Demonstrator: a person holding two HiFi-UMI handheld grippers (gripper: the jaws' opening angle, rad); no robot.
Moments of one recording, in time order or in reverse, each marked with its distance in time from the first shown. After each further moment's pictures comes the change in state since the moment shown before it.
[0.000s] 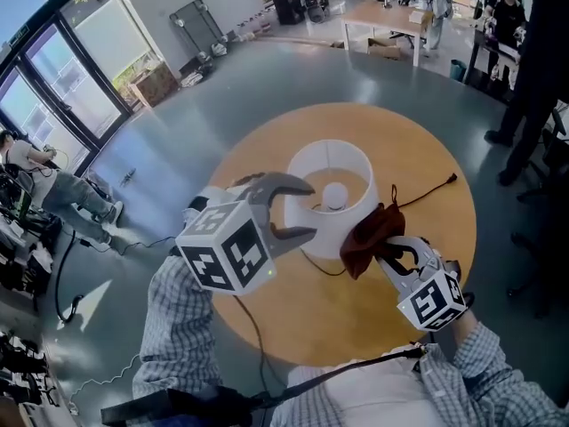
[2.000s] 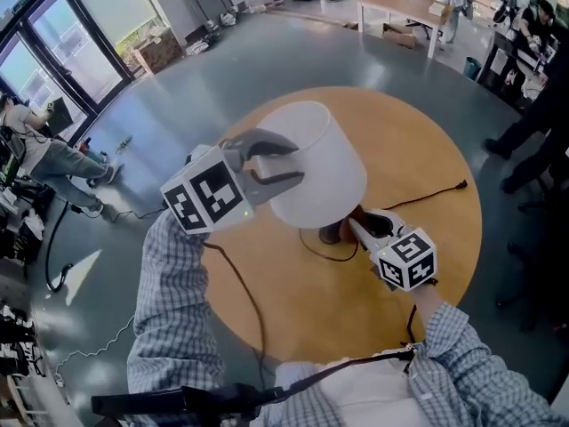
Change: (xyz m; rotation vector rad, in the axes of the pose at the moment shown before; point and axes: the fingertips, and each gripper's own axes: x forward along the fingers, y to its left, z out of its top) left arm 0.017 0.090 -0.058 -0.174 -0.145 0.128; right arm 0.115 -0.043 -0.031 0.629 -0.112 0.102
